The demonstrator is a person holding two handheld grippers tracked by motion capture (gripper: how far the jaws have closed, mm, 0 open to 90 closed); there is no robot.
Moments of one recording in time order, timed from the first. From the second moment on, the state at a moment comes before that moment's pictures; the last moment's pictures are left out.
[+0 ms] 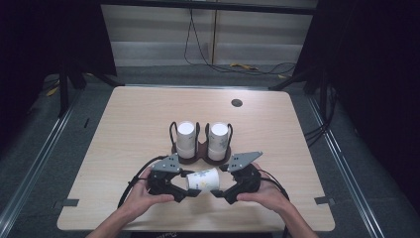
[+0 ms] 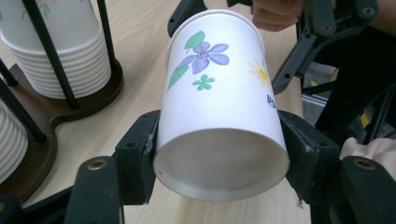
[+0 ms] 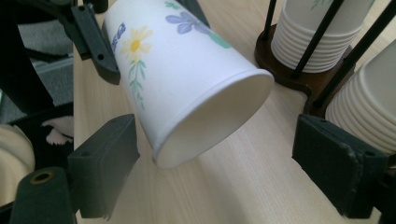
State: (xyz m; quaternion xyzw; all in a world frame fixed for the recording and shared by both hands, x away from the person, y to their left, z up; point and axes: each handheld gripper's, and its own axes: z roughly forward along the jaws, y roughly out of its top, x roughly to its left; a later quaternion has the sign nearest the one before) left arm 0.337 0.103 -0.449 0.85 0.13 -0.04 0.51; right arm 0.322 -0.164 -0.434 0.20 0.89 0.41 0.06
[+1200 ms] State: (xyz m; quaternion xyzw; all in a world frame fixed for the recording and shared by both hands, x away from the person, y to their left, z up) left arm 0.335 0.110 -0.441 0.81 0.13 -0.03 0.58; right arm 0.318 -0.179 -0.419 0.23 0.79 0.56 0.02
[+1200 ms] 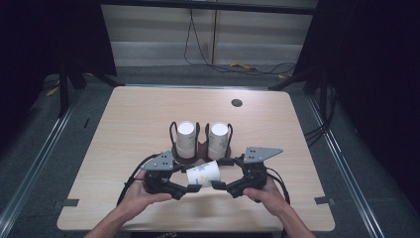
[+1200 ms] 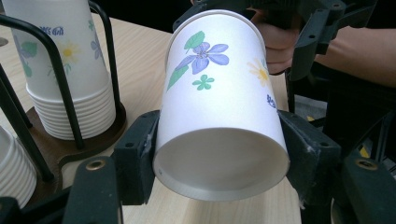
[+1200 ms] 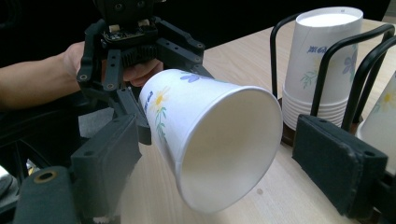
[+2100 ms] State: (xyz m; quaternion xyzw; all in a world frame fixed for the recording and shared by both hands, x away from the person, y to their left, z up) left arm 0.331 0.106 -0.436 0.79 0.12 -0.04 0.60; right arm 0.320 -0.174 -0.416 0.23 0.77 0.60 0.01
